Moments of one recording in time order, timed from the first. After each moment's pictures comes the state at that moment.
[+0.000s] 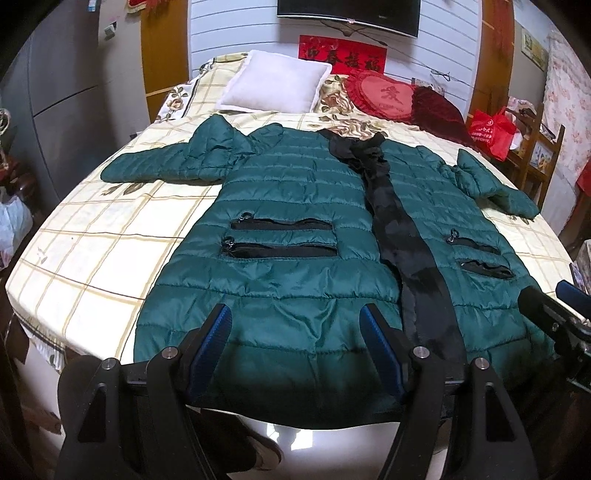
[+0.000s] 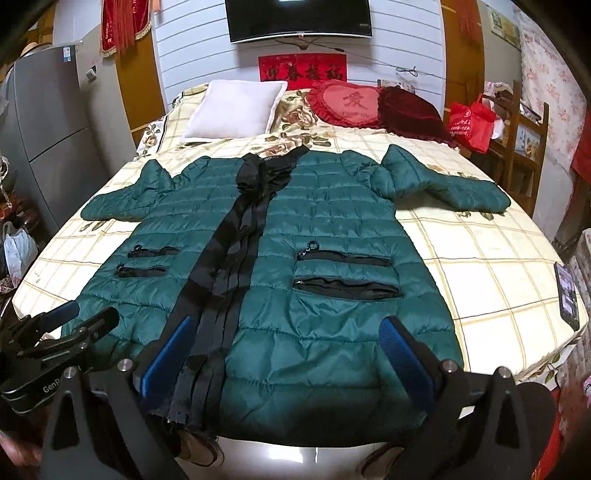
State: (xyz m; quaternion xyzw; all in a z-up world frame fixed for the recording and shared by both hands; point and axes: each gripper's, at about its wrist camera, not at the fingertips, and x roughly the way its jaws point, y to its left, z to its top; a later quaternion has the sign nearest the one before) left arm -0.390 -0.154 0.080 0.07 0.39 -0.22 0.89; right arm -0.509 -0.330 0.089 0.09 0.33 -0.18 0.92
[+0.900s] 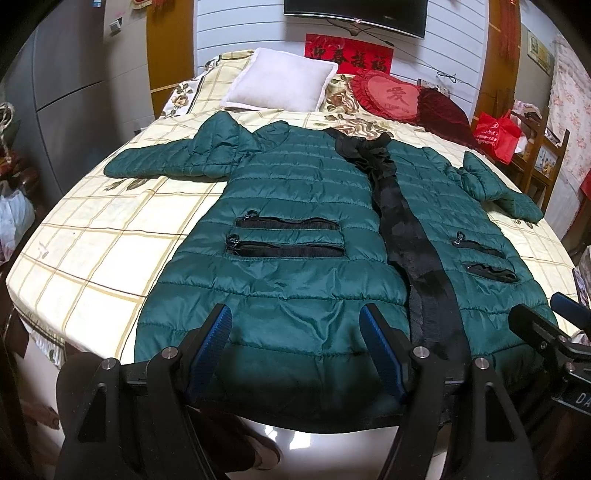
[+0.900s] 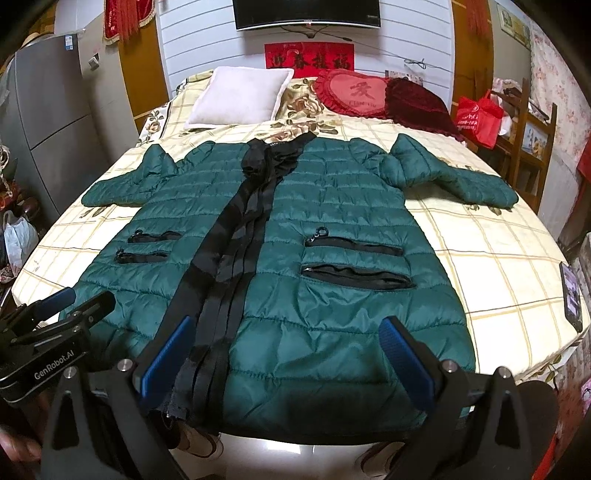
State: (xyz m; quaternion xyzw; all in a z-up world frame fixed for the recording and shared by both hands) left arm -0.384 -0.149 0.078 0.06 0.39 -0.21 0.89; right arm -0.499 -0.327 0.078 0.09 0.37 -0.18 0.91
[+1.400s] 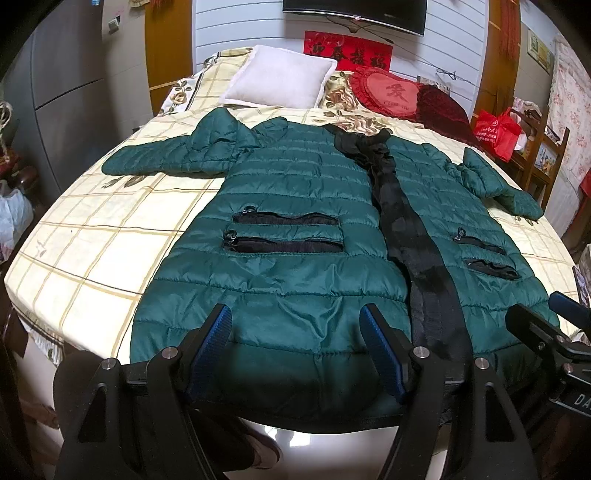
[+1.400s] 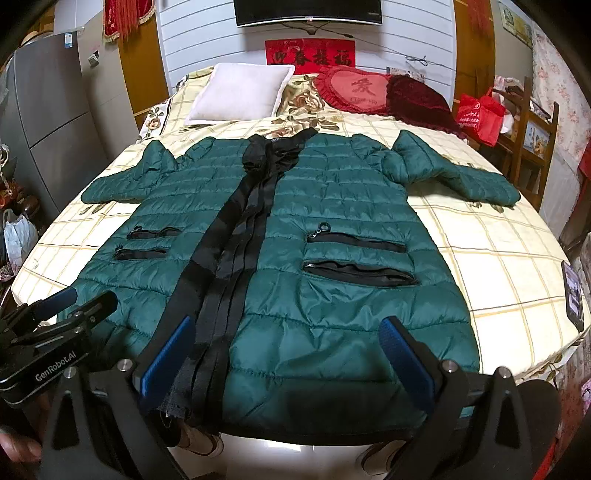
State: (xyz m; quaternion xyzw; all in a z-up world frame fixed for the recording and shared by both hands) left arm -0.384 -0.151 0.074 0.07 0.40 -0.21 0.89; right arm -0.498 -0.327 0.075 0.09 0.37 -0.18 0.91
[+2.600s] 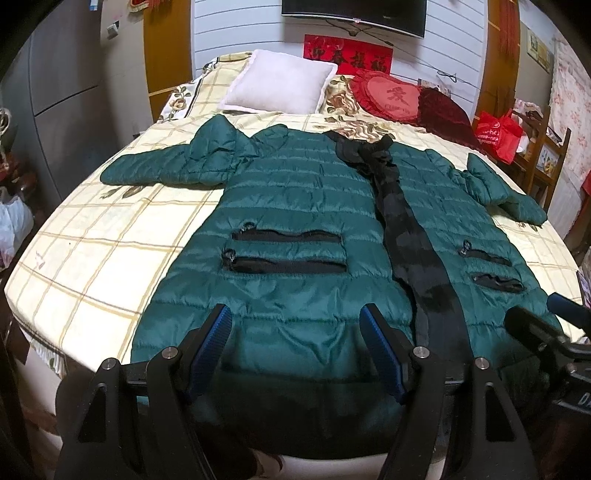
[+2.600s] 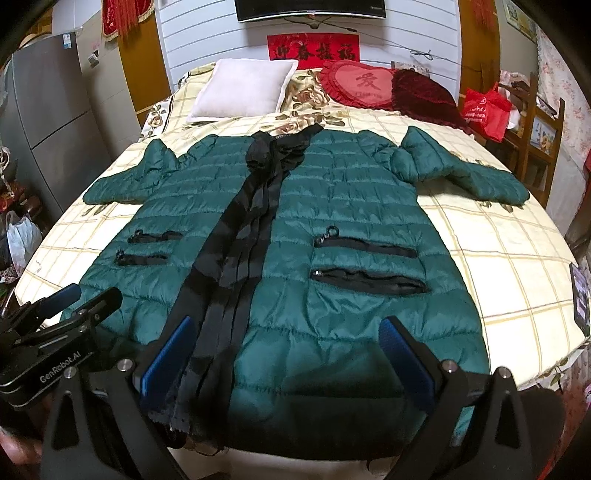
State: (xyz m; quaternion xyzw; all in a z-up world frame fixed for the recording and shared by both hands) left arm -0.365 -0.161 0.077 0.07 0.39 -0.21 0.89; right arm -0.476 -0.331 0.077 0.10 0.39 -0.18 0.90
